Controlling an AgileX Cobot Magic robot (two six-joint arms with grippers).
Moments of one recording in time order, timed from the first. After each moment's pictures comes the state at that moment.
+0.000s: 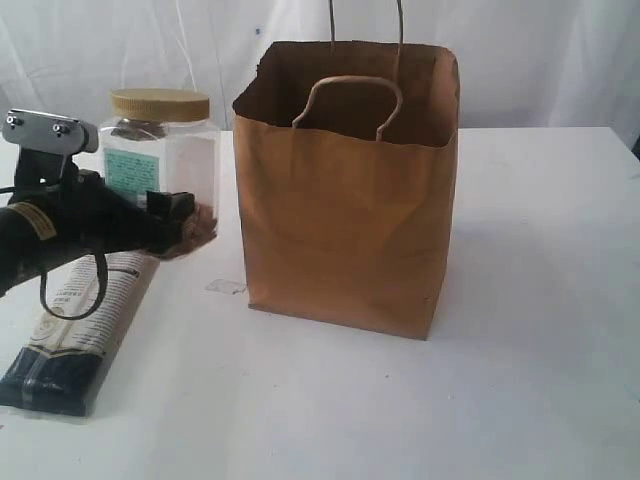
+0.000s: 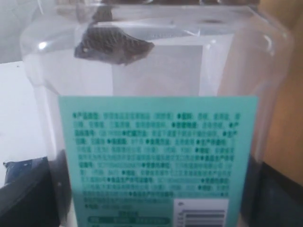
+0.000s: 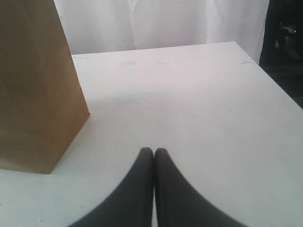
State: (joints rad) left arm -0.39 1.50 -0.59 0.07 -0.49 -0.12; right arm -0.03 0.00 0.00 0.21 0.30 -0.12
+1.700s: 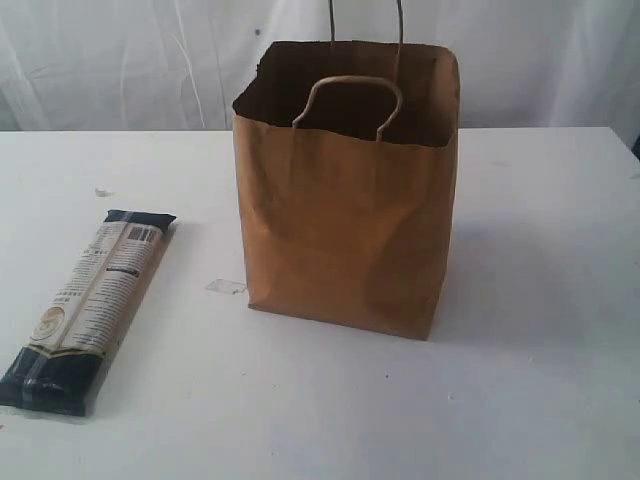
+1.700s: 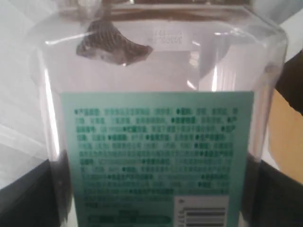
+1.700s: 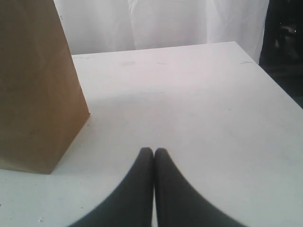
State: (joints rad) left arm -0.39 1.39 -1.85 0.11 1.02 0.35; right arm -0.03 0.00 0.00 0.21 0.30 -0.12
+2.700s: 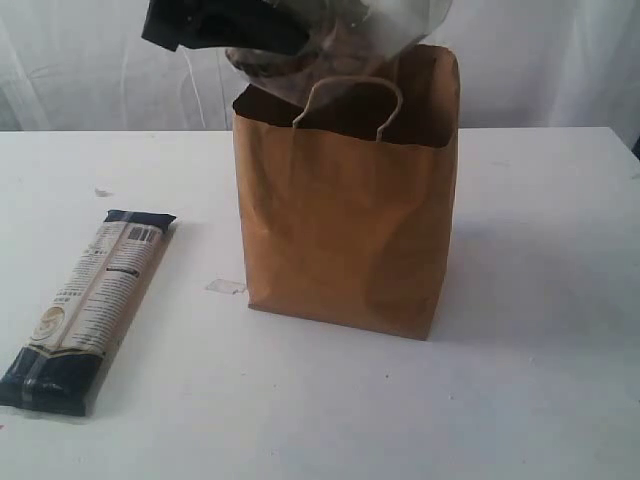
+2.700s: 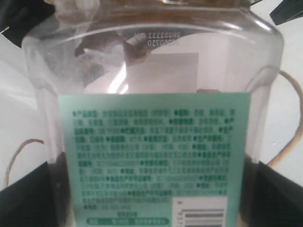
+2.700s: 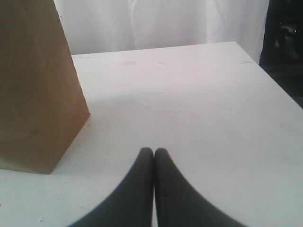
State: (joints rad) left arm -0.39 1.70 -1.87 -0.94 1.23 1.68; right arm -0.03 0.00 0.00 0.21 0.30 -0.12
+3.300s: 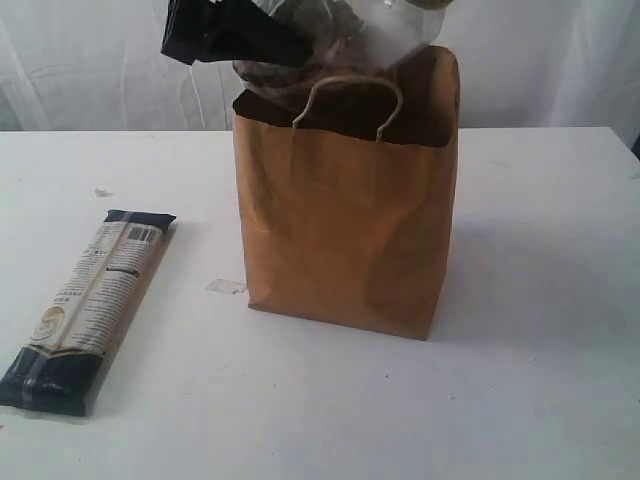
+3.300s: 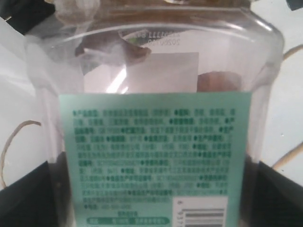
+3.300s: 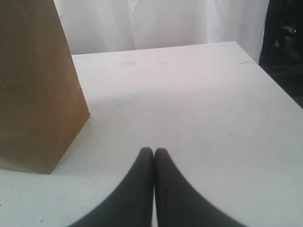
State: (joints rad) left arm -0.39 1.73 -1.87 -0.93 1.20 1.69; right arm -0.03 0.00 0.00 0.21 0.30 -0.12
